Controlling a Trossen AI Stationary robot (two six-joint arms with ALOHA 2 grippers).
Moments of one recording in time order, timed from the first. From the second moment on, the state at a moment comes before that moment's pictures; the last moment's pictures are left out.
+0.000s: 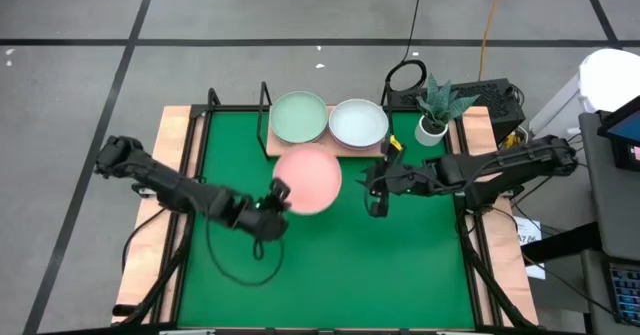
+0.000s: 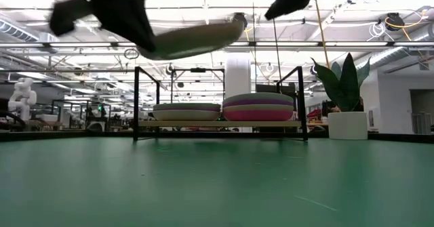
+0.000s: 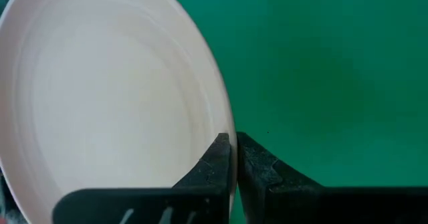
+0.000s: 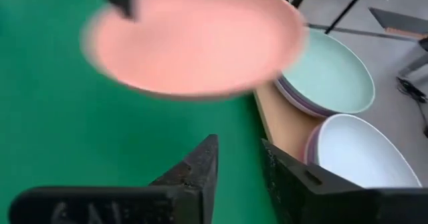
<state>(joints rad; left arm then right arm) -0.39 1.45 1.06 -0.64 -0.57 0.53 0.18 1.25 1.06 -0.51 0.45 0.04</state>
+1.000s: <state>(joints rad) 0.34 1.45 1.06 -0.45 -0.16 0.73 0.25 1.23 1.06 -0.52 0.45 0.04</state>
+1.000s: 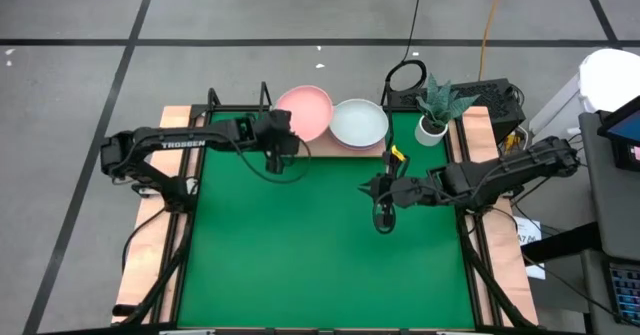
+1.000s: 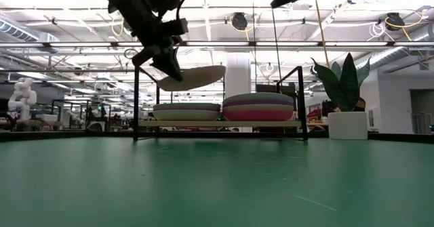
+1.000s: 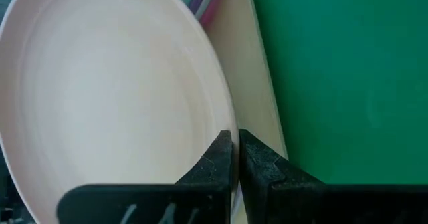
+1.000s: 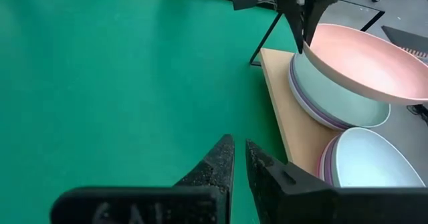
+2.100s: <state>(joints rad) 0.43 1.45 1.06 -0.45 -0.11 0.82 0.25 1.23 1.06 -0.52 0.45 0.01</state>
